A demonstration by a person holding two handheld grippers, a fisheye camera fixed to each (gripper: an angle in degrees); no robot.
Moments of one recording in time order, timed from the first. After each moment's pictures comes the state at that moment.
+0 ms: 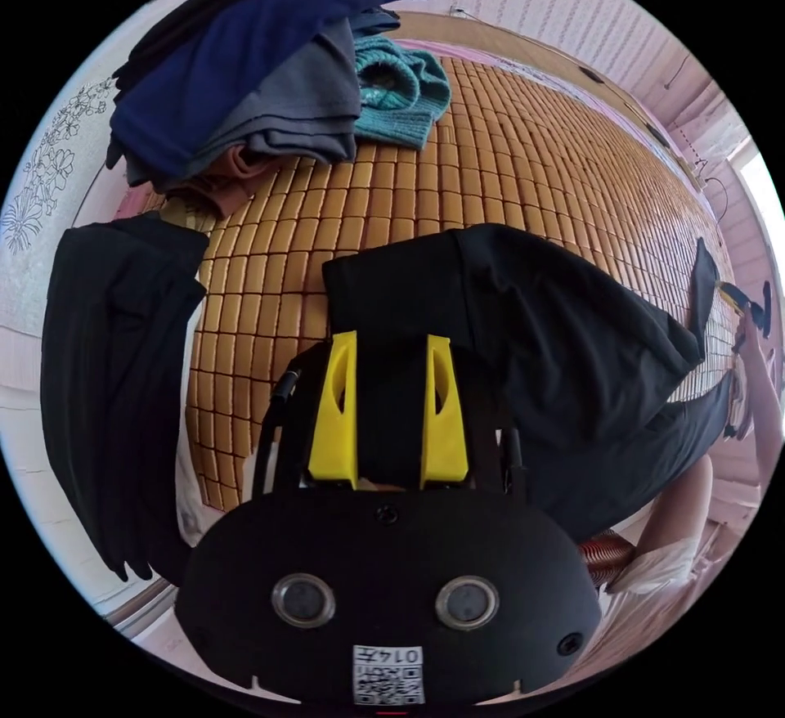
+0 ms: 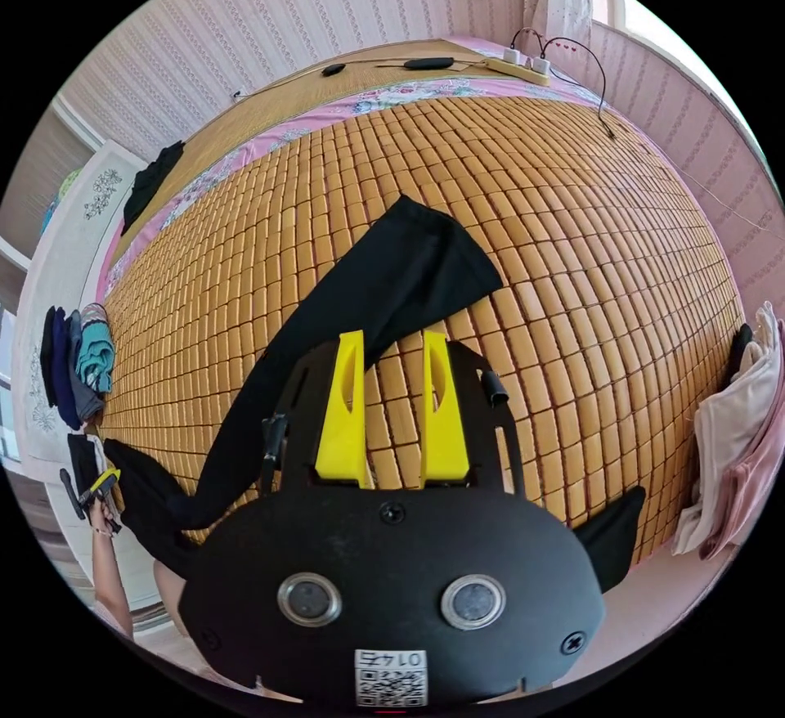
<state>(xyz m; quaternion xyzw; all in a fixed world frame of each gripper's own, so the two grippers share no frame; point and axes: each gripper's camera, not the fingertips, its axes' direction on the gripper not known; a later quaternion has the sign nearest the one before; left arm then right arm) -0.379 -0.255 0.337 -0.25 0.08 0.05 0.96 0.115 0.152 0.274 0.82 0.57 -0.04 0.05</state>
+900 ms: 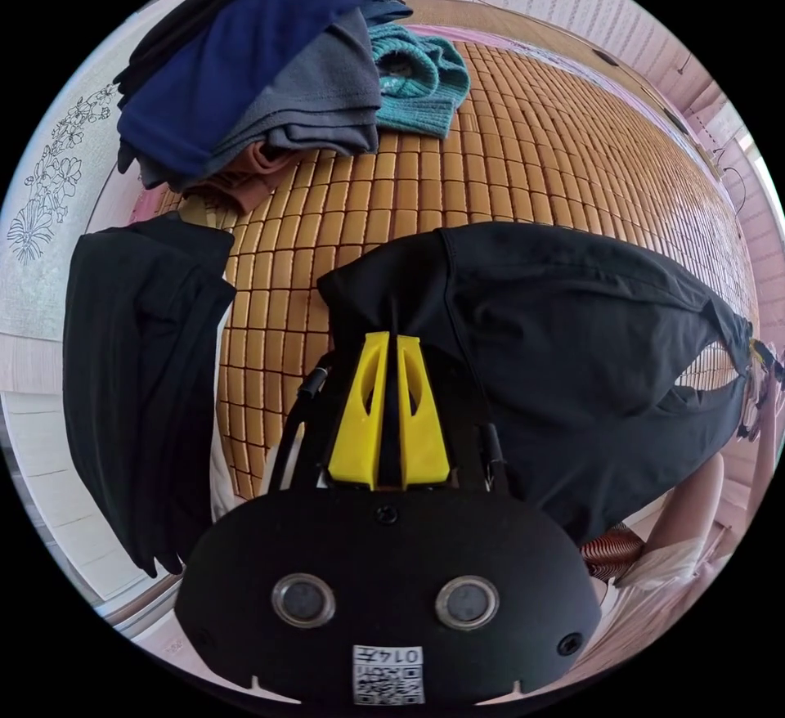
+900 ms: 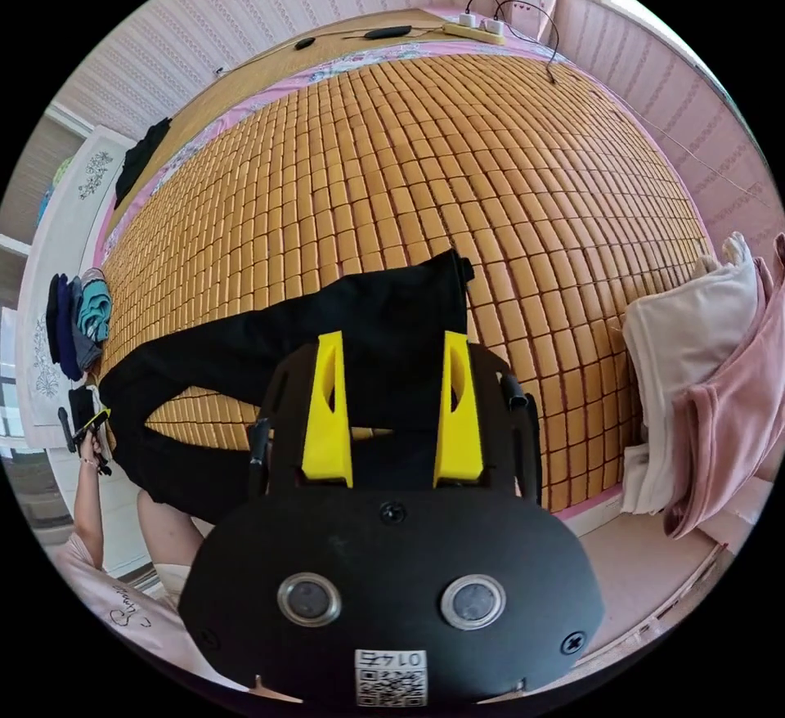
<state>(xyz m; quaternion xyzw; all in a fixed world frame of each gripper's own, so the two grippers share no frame) -0.418 -0.306 0.335 -0.28 0.04 0.06 0.96 0.196 0.265 0.376 0.81 0.57 0.01 0.14</state>
